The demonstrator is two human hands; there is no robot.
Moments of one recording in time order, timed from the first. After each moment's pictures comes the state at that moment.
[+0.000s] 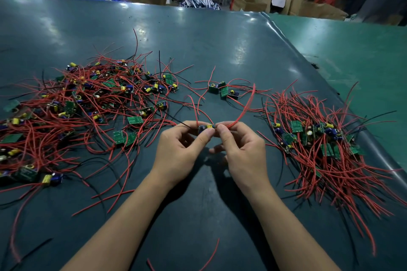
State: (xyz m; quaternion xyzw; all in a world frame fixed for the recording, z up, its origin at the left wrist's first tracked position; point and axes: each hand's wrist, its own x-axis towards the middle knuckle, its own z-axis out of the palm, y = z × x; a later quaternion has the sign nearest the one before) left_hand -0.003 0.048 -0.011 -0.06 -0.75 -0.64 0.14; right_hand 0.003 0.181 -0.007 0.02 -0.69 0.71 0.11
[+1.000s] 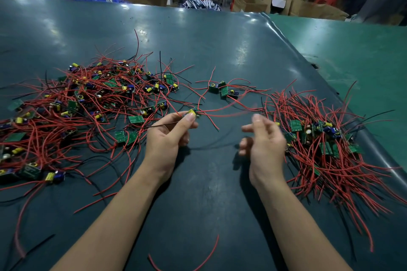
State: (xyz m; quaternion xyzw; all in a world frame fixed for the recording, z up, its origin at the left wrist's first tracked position) left_hand -0.012 0.037 -0.008 0.02 -0.57 -0.82 0.09; right_hand -0.013 0.206 -0.011 -0.13 -0.58 0.79 0.17
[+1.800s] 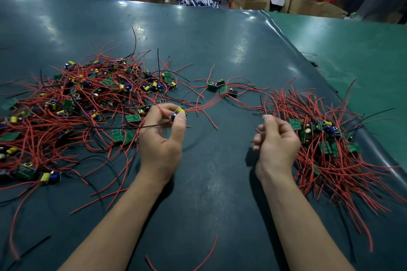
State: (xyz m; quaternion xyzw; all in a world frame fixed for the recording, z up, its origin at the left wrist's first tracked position) left_hand -0.006 0.038 -0.009 -0.05 -0.69 -0.66 0.29; right_hand -0.019 0.216 -0.005 -0.20 -0.53 0.79 0.24
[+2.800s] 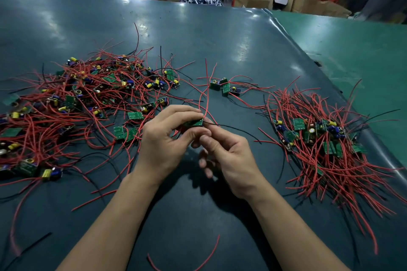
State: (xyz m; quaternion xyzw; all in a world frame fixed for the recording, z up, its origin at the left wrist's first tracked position) left_hand -0.008 0.021 -0.006 -0.22 -0.78 -0.48 0.32; right_hand 0.012 0.169 -0.007 0.12 -0.58 0.80 -0.10
